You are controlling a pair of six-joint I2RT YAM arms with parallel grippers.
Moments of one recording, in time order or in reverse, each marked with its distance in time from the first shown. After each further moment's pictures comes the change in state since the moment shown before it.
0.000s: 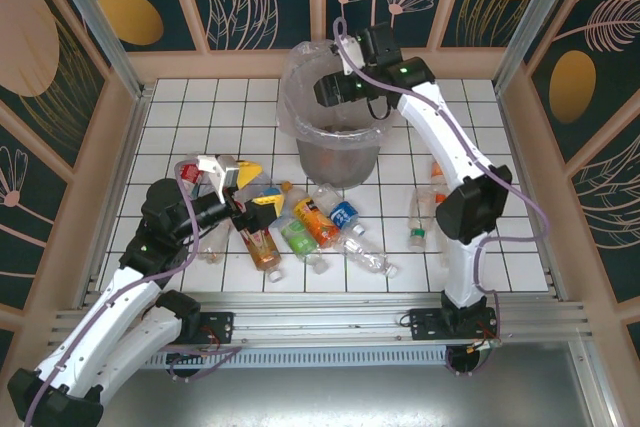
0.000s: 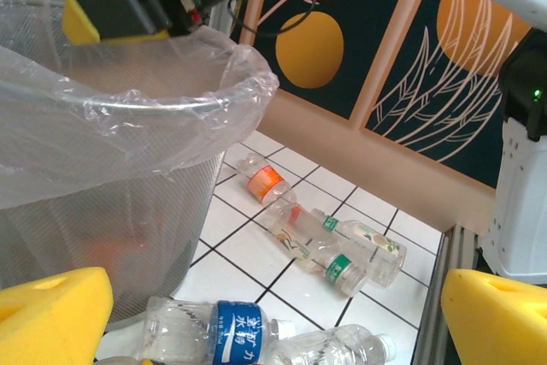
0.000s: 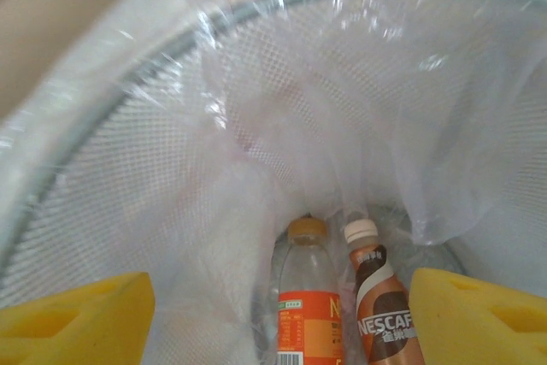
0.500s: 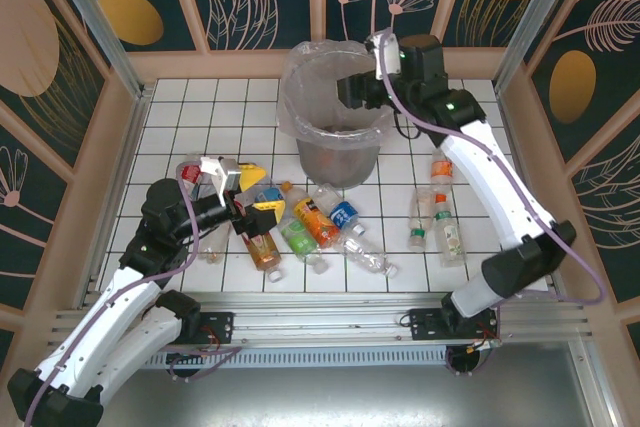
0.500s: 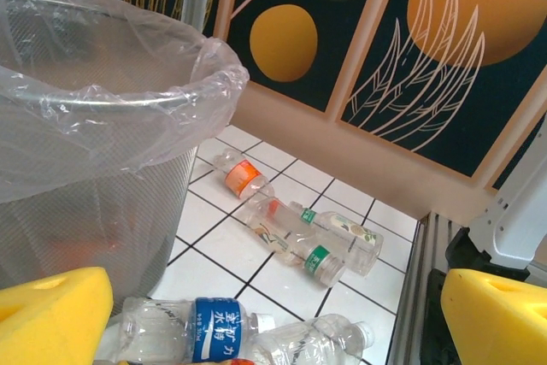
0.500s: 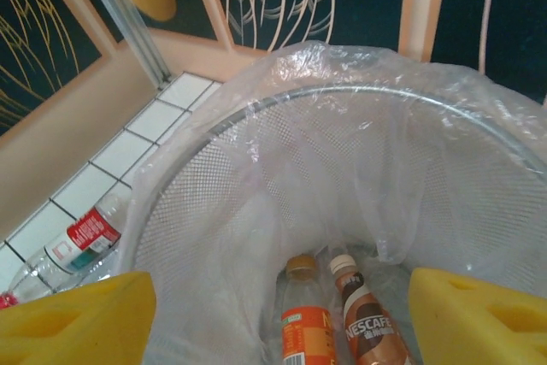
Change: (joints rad) left arm 0.000 0.000 0.000 0.000 0.066 0.003; right arm 0.000 -0.453 -0.434 0.272 0.080 0.069
